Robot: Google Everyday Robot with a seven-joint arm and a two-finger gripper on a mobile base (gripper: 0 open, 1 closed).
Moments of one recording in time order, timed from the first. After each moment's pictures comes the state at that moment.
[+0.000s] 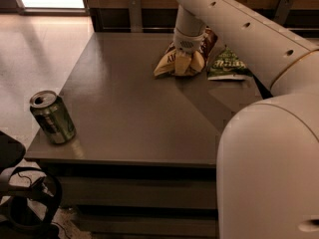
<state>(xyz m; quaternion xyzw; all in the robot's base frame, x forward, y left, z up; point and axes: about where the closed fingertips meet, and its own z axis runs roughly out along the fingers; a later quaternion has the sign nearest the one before) 0.735 -0.087 0.834 -0.63 0.76 -0.06 0.14</state>
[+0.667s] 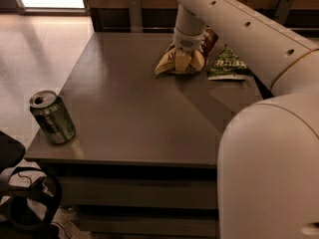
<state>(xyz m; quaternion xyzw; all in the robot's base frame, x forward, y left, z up) 0.734 -0.087 0.838 -0.63 0.76 -0.07 0.14</state>
